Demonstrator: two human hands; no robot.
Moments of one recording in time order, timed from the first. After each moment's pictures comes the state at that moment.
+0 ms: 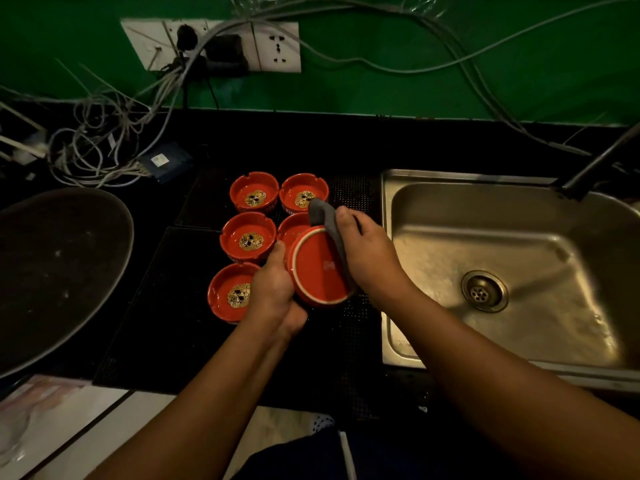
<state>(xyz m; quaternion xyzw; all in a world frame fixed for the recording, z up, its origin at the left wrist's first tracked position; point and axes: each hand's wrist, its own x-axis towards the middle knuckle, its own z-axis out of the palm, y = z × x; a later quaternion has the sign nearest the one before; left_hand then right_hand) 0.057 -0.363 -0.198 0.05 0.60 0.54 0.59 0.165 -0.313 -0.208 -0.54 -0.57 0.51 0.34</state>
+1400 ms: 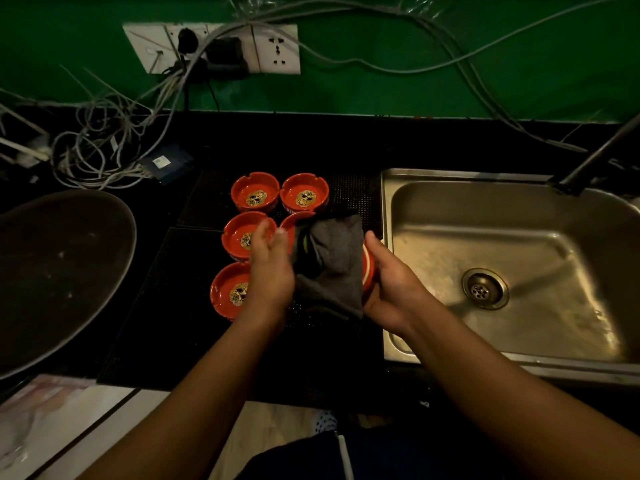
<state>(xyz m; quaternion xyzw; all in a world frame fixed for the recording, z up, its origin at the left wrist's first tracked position) 0.039 -0.369 -0.202 0.30 0.66 0.50 0.47 0.190 -0.334 -0.223 -0.44 -0.13 0.83 0.33</state>
